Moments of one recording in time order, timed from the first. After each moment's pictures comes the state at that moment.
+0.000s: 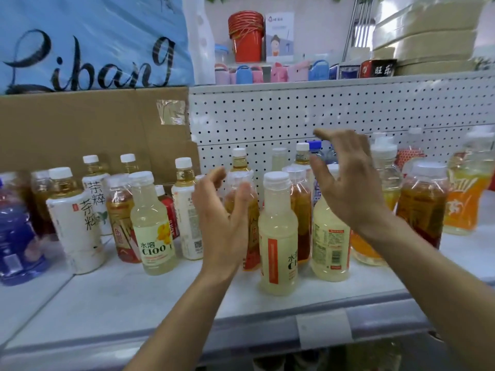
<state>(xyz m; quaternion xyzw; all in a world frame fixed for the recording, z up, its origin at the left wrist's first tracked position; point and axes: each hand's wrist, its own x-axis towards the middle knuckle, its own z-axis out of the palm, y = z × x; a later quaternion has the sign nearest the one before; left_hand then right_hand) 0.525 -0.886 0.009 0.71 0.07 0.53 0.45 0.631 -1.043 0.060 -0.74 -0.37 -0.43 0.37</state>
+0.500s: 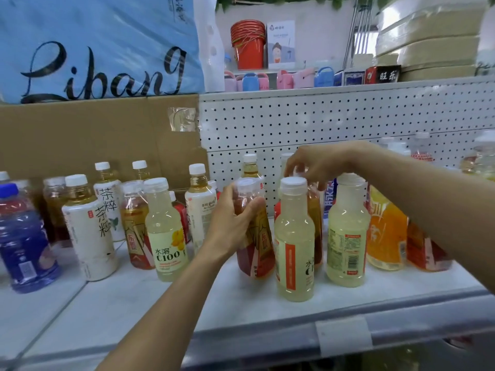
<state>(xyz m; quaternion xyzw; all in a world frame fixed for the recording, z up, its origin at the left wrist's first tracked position) 0.533 -0.838 0.019 0.81 0.08 0.33 0.48 0.660 -0.991 0.136 -0.89 -0.45 0.03 0.08</state>
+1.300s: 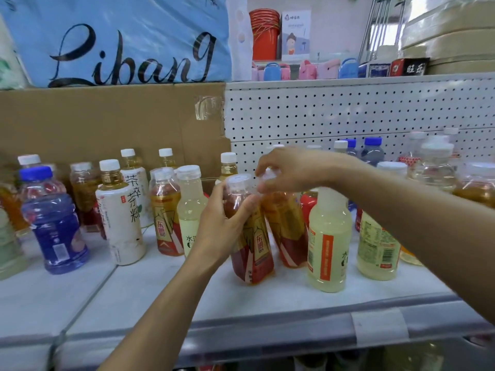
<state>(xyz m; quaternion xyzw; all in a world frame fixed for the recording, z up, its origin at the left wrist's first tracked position) 0.476 -0.792 0.006 0.78 0.07 0.36 0.50 0.568 -0.922 0.121 -0.87 -0.48 -0.06 0.07</state>
